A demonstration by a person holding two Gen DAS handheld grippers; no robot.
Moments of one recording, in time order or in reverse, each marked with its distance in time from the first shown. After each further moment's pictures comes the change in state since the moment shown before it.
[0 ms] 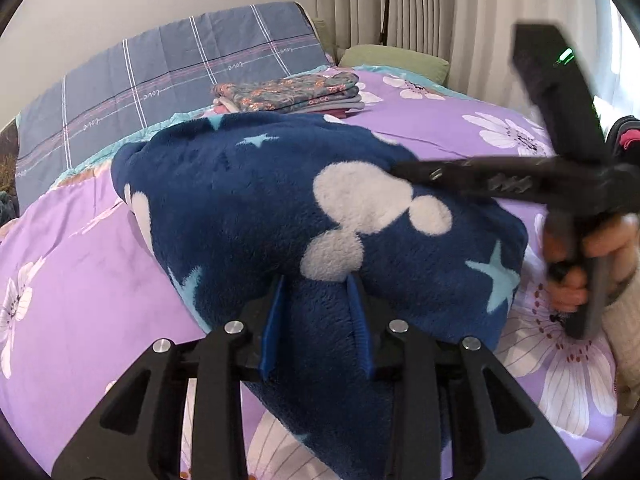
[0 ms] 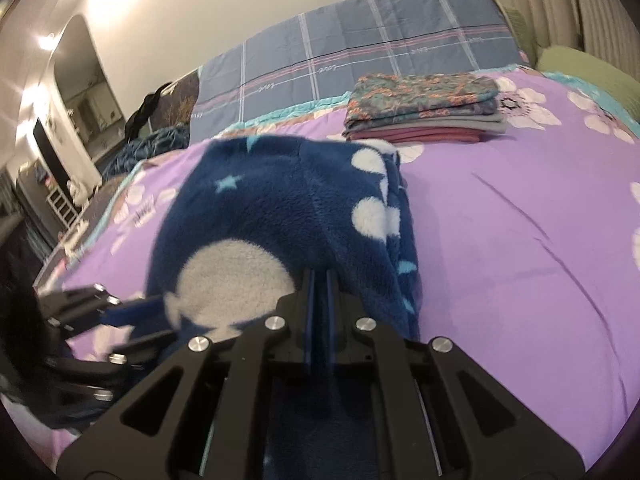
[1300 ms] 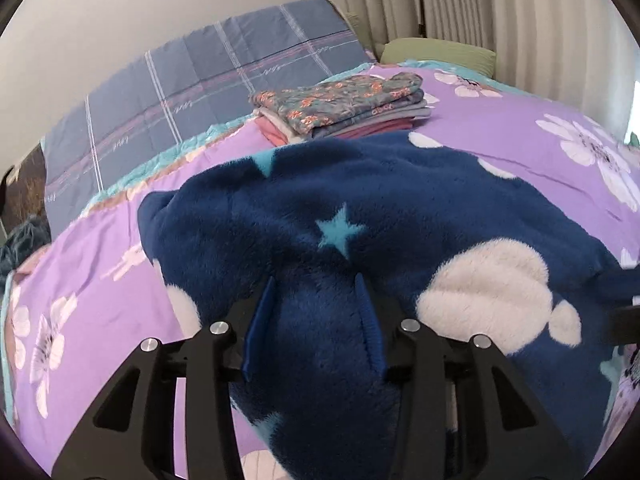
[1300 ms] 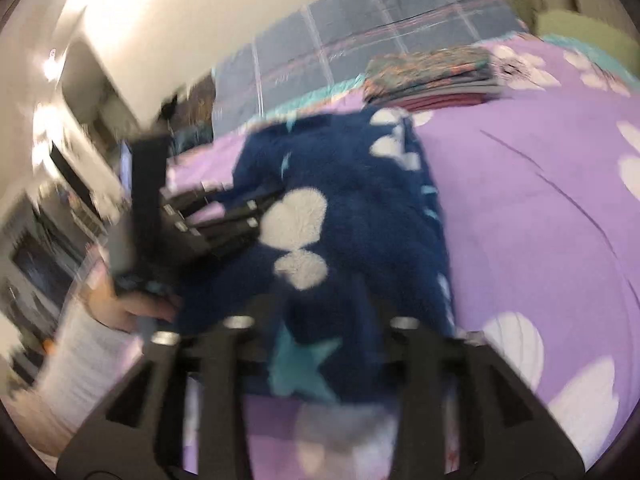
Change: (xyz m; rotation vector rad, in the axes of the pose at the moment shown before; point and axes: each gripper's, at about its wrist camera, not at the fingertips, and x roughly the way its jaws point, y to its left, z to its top) left arm 0.045 0.031 0.048 0.028 0.019 0.171; right arm -0.051 0.006 -0.030 0.128 0.034 0.110
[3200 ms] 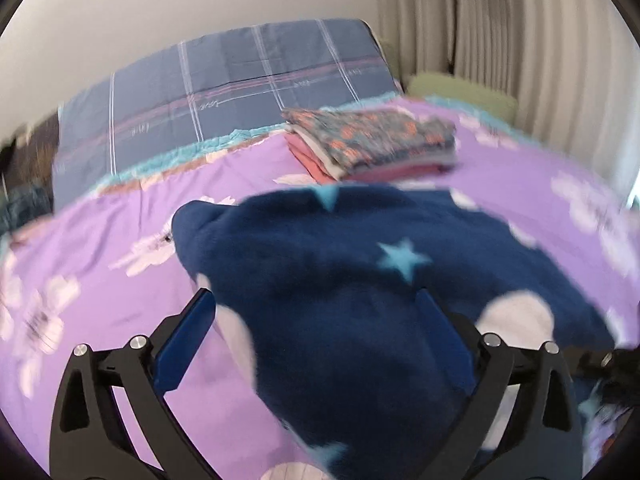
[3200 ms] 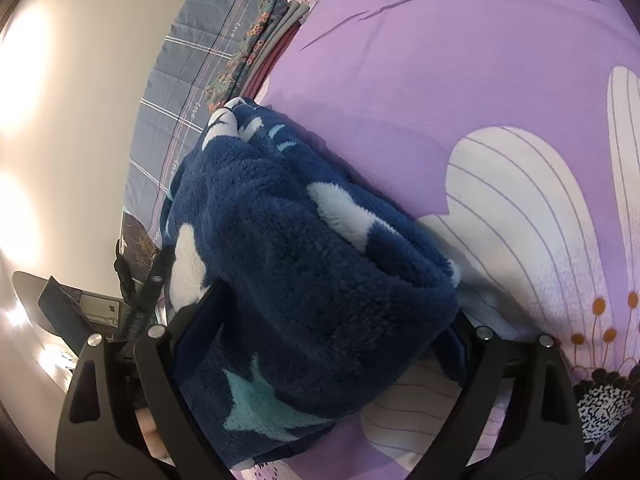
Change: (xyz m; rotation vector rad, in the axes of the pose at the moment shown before) left arm -0.010 0.058 0.014 -0.213 -0.061 -0.042; right arm 0.032 -0.046 -0.043 0.767 -0.042 -0.088
